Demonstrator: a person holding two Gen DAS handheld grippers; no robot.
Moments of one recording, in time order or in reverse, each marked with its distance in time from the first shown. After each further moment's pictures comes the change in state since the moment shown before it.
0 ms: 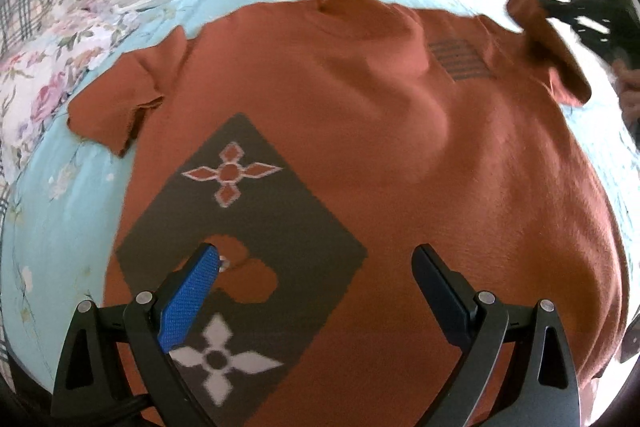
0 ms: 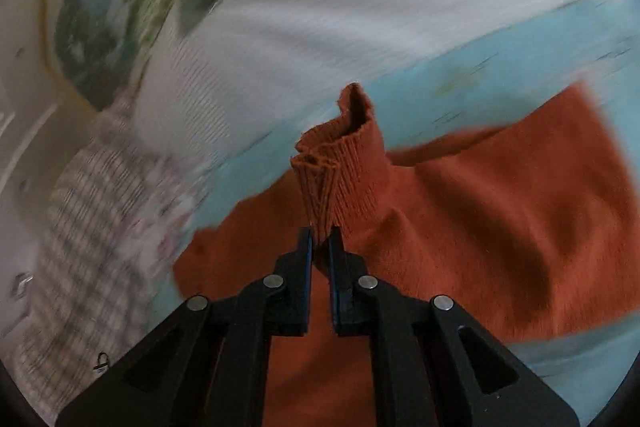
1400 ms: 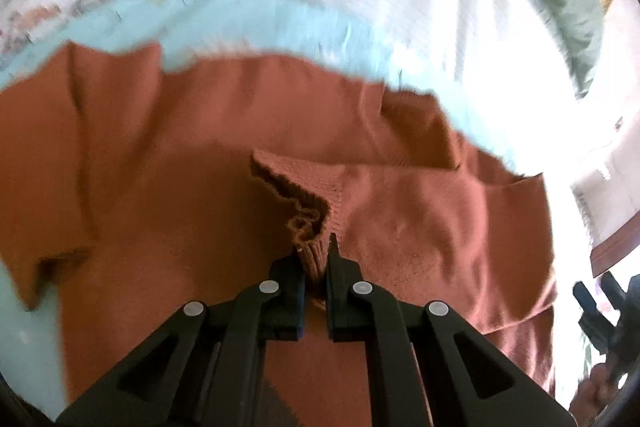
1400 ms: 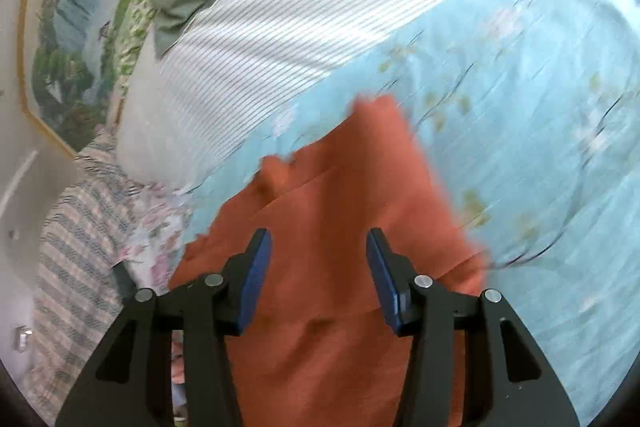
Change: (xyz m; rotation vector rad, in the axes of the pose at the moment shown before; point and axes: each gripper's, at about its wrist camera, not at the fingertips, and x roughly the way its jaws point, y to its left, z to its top) left arm 0.100 0.092 0.138 -0.323 -0.094 -0.282; right arm -0.088 -0.029 -0.057 0.152 -0.174 -0.190
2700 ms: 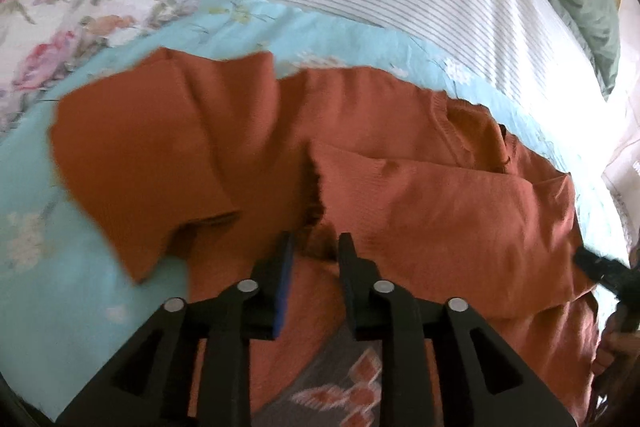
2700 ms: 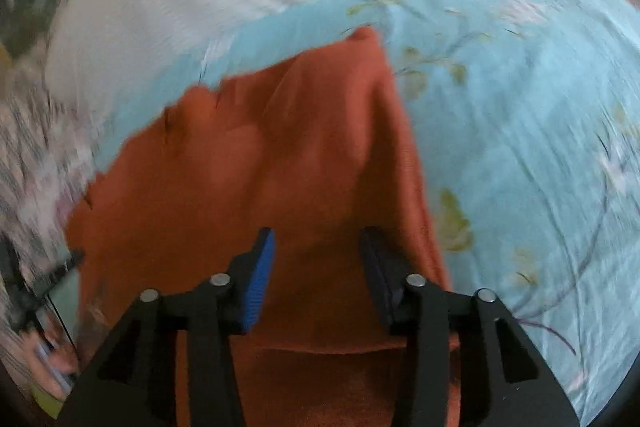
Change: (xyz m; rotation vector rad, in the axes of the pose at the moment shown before) left arm -0.045 0.042 -0.030 0.018 -0.060 0.189; right arm 0.066 -0.010 -0.008 -0.144 0.134 -0.245
